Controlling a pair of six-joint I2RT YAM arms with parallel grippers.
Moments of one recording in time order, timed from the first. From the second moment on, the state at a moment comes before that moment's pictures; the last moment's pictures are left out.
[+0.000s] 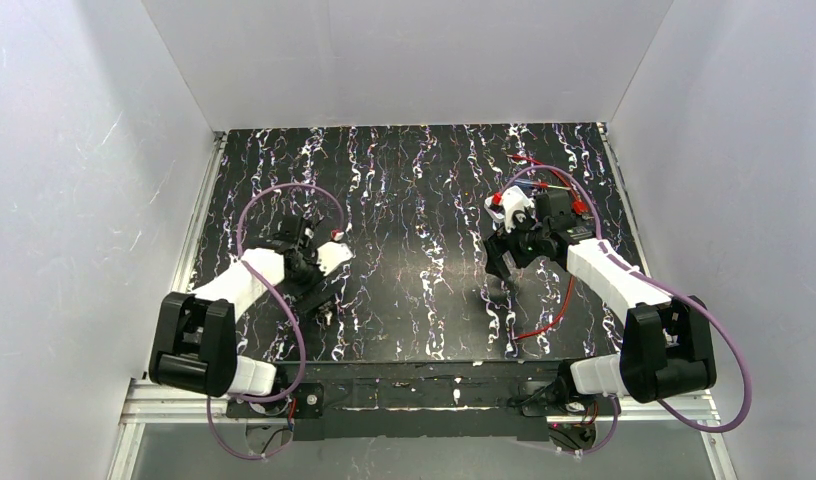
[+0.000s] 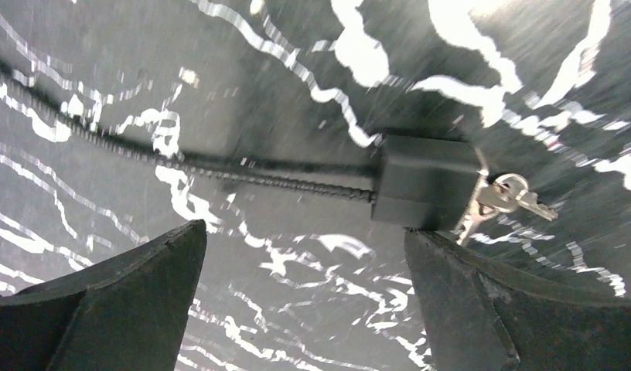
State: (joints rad) left arm -0.19 1.38 0.73 -0.65 0.04 0.81; right arm 0.25 1.33 0.82 -0.41 -0.45 -0.37
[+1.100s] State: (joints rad) left arm -0.31 1.55 1.09 -0.96 0.47 1.13; right arm 0.22 1.26 0.75 -0.36 -0.50 -0.37
